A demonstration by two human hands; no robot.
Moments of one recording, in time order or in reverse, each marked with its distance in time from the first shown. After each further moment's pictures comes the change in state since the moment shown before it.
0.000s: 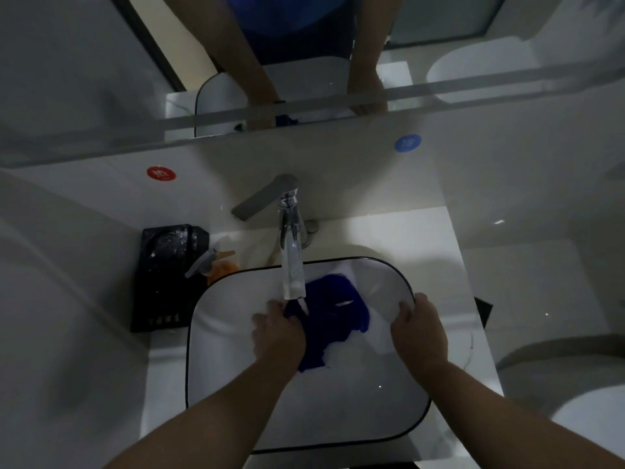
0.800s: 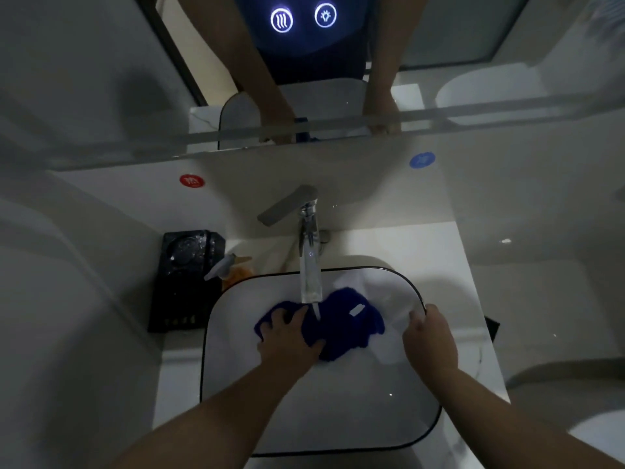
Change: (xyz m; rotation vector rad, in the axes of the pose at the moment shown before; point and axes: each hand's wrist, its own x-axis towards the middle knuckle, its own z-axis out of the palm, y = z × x) left_hand -0.008 -0.011 -0.027 0.334 -0.214 0.199; right_hand -0.002 -0.013 -0.007 -0.174 -0.072 -0.016
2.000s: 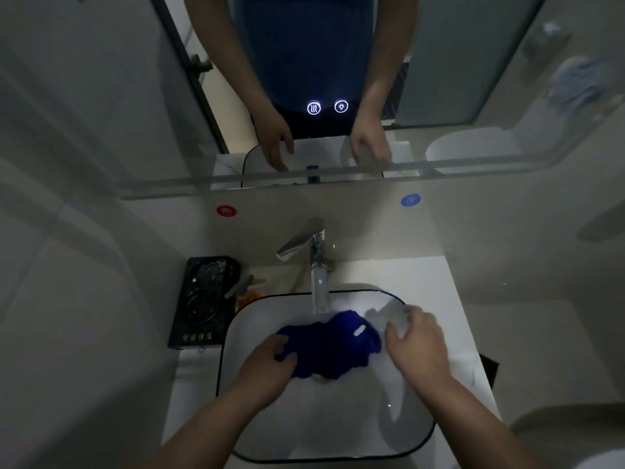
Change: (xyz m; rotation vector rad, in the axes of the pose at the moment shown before) left_hand -0.118 -0.021 -0.102 -0.512 -0.069 0.046; right_hand -0.055 -0.068 -0.053 0.043 0.036 -0.079
